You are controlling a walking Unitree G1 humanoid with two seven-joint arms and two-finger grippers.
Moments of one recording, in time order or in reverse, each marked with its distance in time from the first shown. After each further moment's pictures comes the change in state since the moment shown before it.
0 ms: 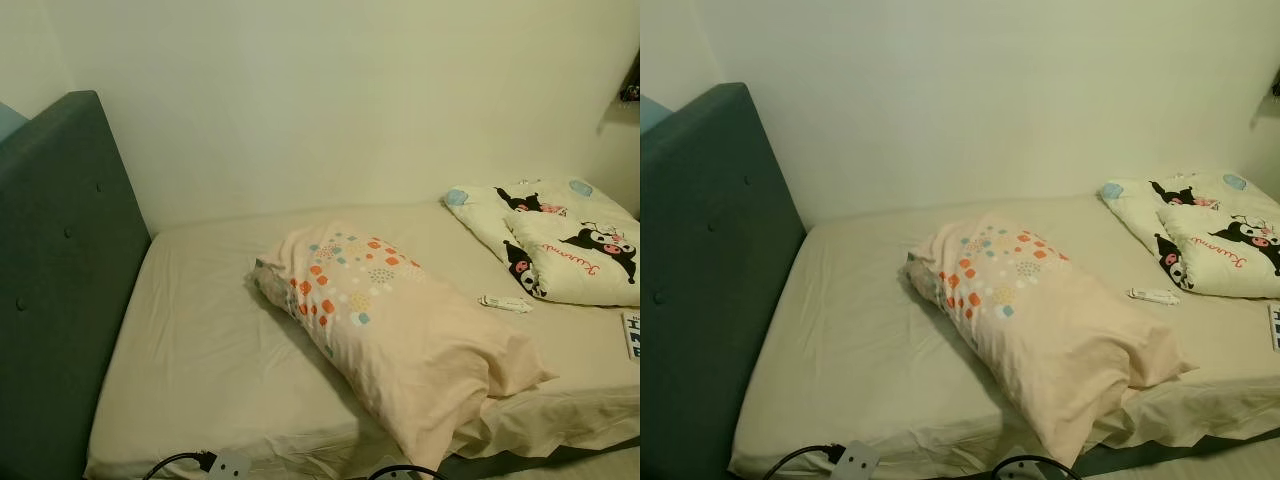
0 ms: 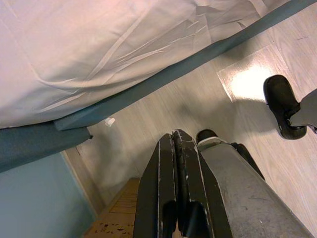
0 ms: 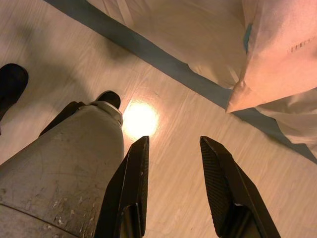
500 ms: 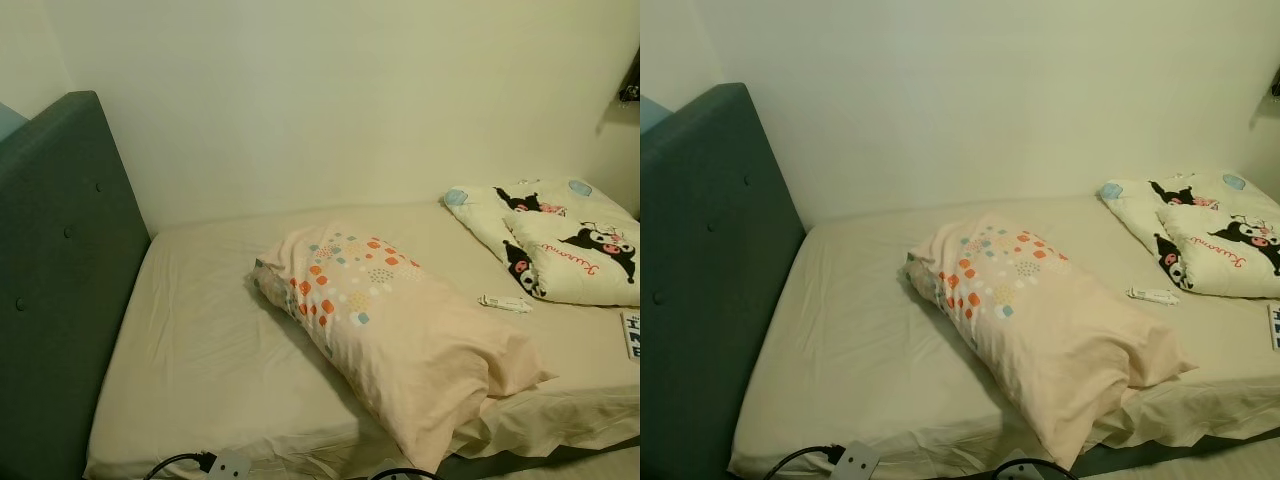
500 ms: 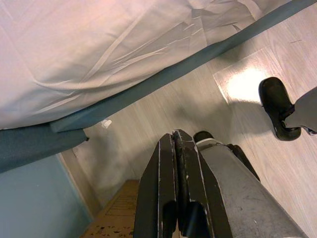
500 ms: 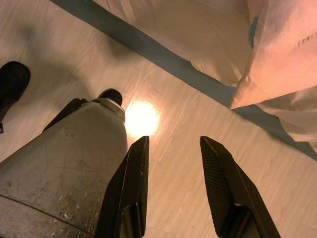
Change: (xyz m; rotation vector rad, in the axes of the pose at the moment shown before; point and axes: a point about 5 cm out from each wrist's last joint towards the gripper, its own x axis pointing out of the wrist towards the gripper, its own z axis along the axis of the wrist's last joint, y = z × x) left arm -0.001 -0.001 -0.001 -0.012 -0.009 -0.012; right arm -0.001 0.003 -0.003 0.001 0.006 0.005
